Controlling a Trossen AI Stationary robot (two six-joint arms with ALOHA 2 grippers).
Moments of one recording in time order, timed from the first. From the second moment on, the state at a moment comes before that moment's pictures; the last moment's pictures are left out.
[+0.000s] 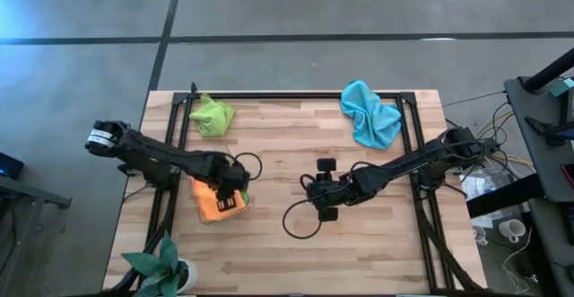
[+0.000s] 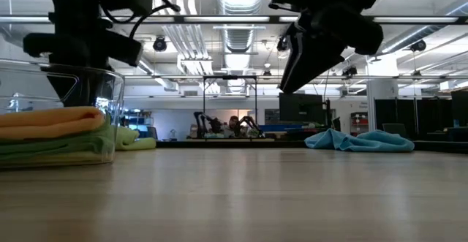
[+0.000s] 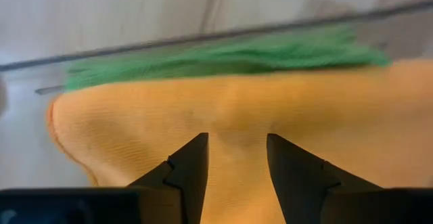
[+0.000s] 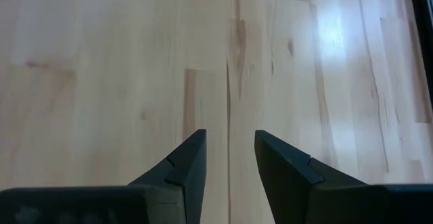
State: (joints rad) left arm -0.19 1.39 0.89 -0.97 -0.10 -0.49; right arm 0.31 1.70 1.15 -0.54 0.44 0.09
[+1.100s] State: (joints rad) left arm -0.19 1.52 0.88 -0.85 -0.21 0.46; right arm 0.30 1.70 1.14 -0.54 0.44 0.15
